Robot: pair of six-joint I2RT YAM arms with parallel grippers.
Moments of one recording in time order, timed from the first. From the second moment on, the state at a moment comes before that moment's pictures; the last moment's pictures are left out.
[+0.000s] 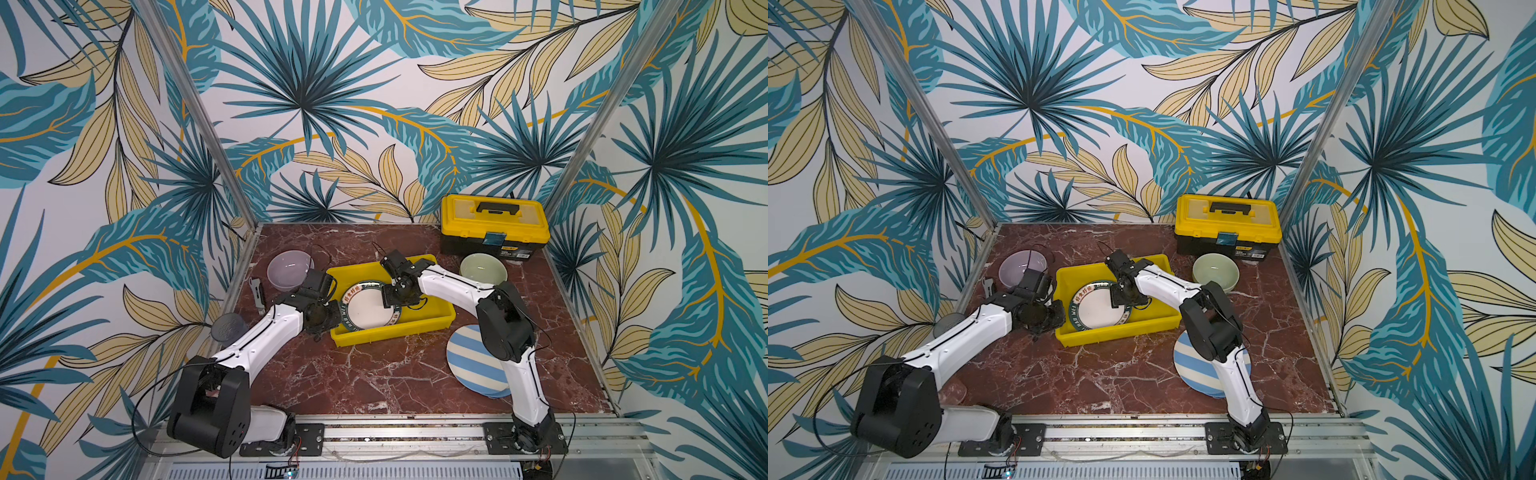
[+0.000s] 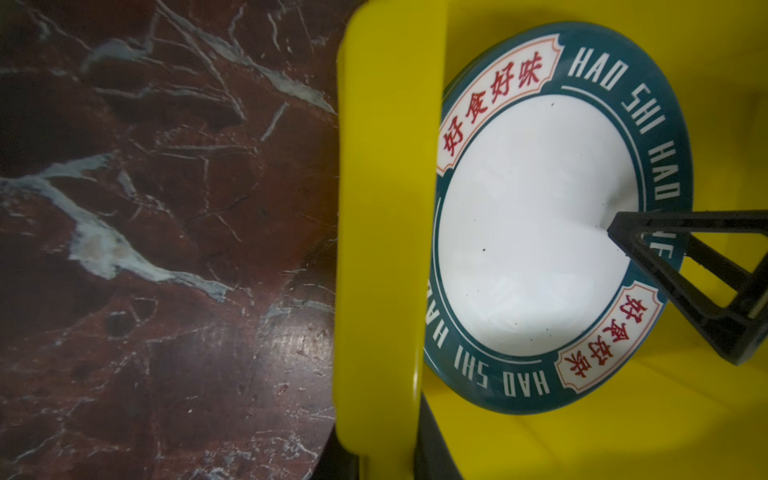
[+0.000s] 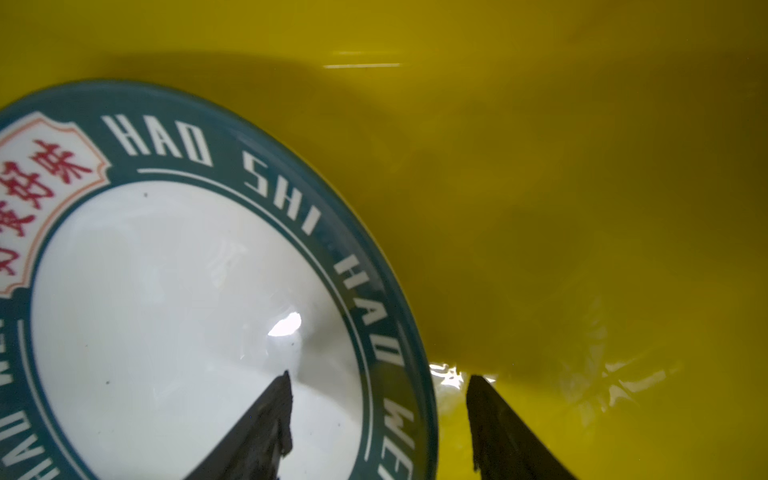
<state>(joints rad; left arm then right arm) -0.28 1.36 0.88 -0.66 0.10 -0.62 0.68 2.18 1.73 -0.76 0.03 0.51</state>
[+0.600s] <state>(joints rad) -0.26 1.48 0.98 -0.64 0.07 -0.56 0.68 2.18 1.73 -0.72 -0.03 0.53</state>
